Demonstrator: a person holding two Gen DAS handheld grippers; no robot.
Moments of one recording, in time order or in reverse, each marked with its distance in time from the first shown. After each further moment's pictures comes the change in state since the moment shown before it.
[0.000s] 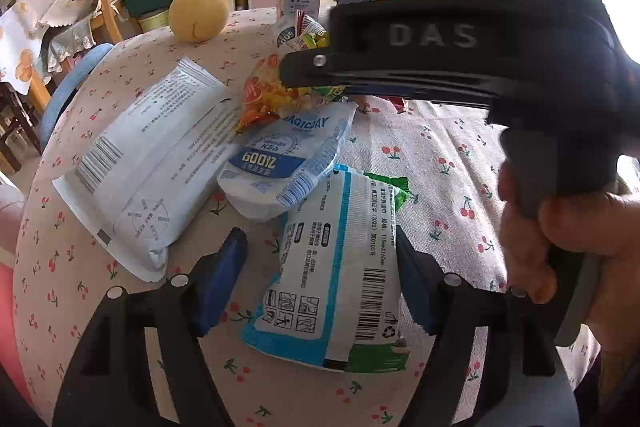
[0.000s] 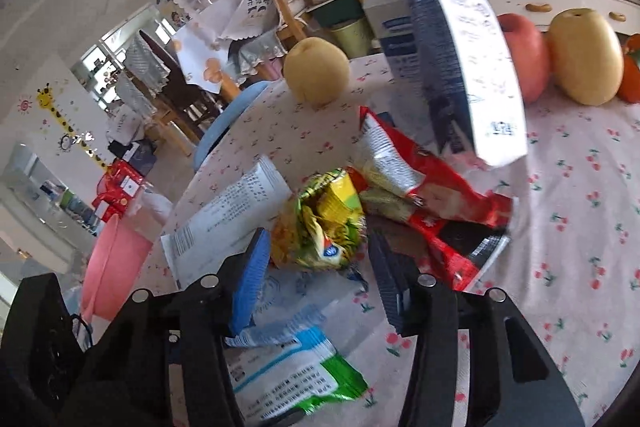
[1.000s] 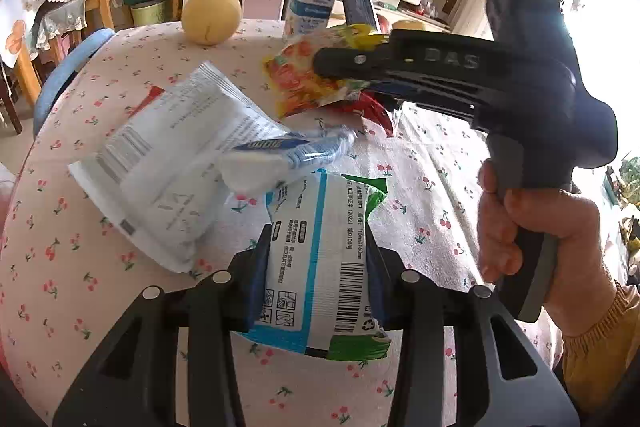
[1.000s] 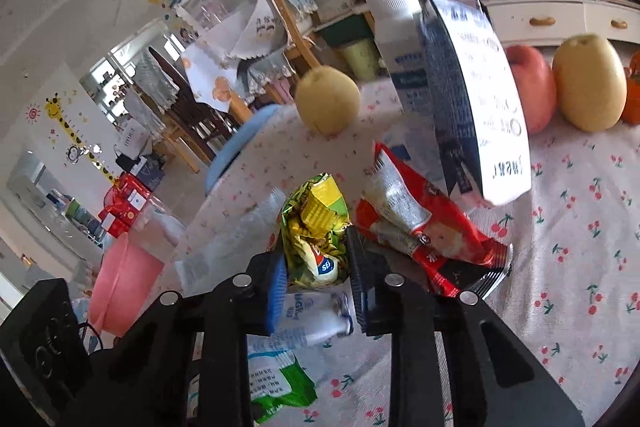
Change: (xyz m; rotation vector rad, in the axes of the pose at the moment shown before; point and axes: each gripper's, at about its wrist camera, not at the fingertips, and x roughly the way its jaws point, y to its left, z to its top) left arm -0.024 0.032 -0.005 -0.092 -0.050 -0.140; right arm -0.024 0.002 0.004 -0.007 -0.085 0.023
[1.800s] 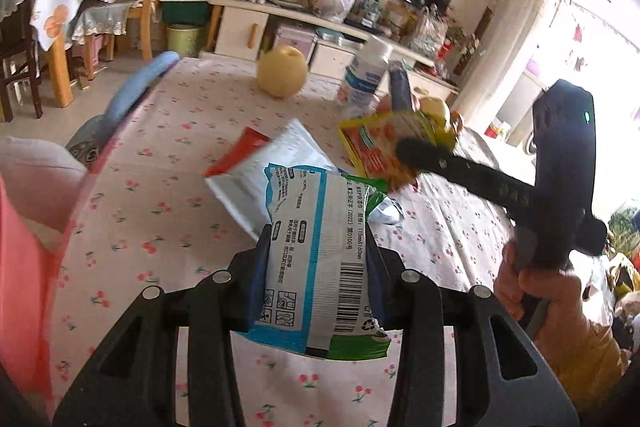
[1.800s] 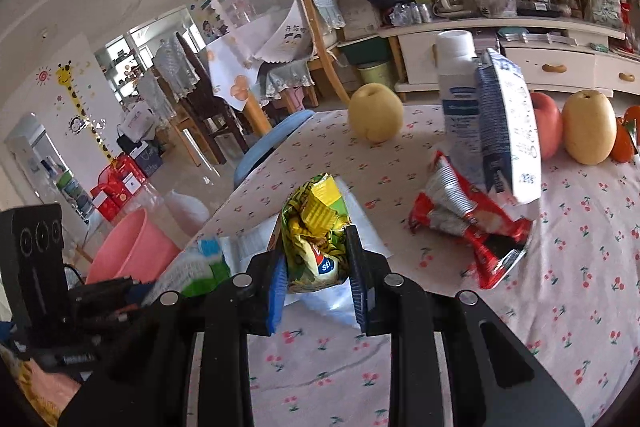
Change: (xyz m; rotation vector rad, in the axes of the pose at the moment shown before) left arm -0.078 0.067 -0.010 -0.128 -0.185 -0.010; right arm -0.021 0.067 -0.022 -0.145 -0.049 -0.028
